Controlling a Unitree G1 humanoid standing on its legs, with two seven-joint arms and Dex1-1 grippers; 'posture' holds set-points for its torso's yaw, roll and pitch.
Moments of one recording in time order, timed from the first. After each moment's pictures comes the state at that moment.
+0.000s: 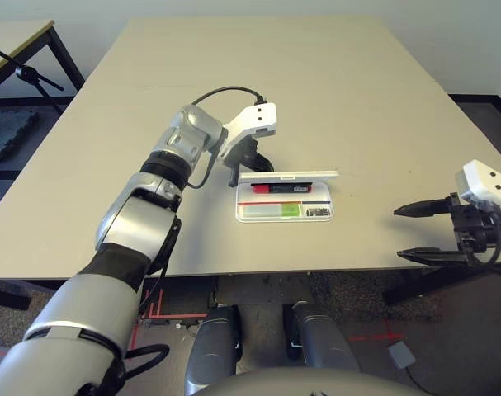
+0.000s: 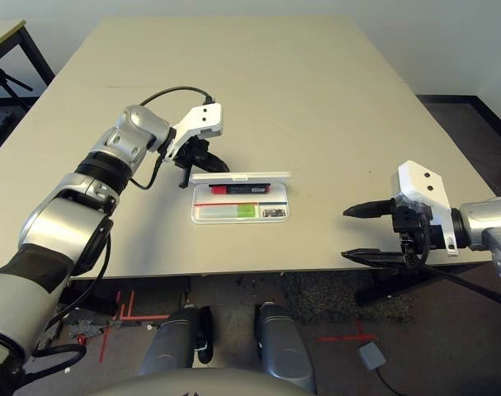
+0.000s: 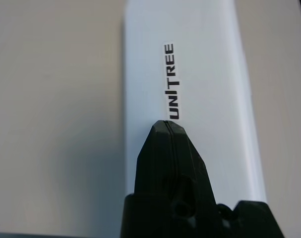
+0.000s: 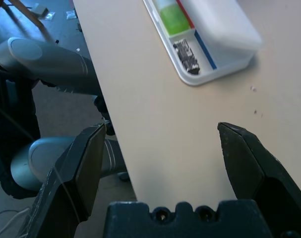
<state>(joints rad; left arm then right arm) -1.02 0.33 -0.36 0.75 0.16 0.10 -1.45 -0.14 -1.04 -0.13 -0.07 0.44 0.36 1.44</state>
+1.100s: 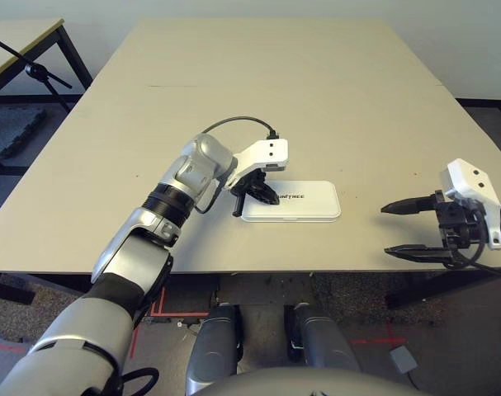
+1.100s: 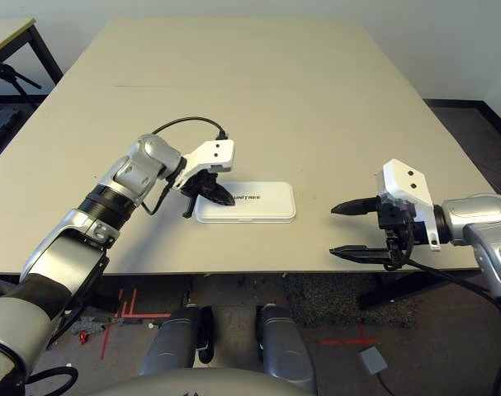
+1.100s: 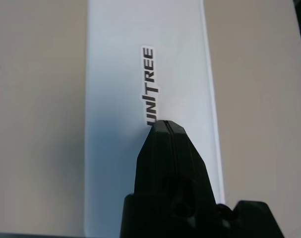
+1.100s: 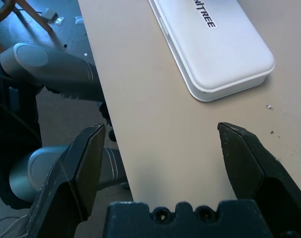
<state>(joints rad) -0.96 0.32 -0.44 0.62 0.16 0.21 -1.36 -0.13 -1.00 -0.10 -0.07 0.44 0.35 1.41</state>
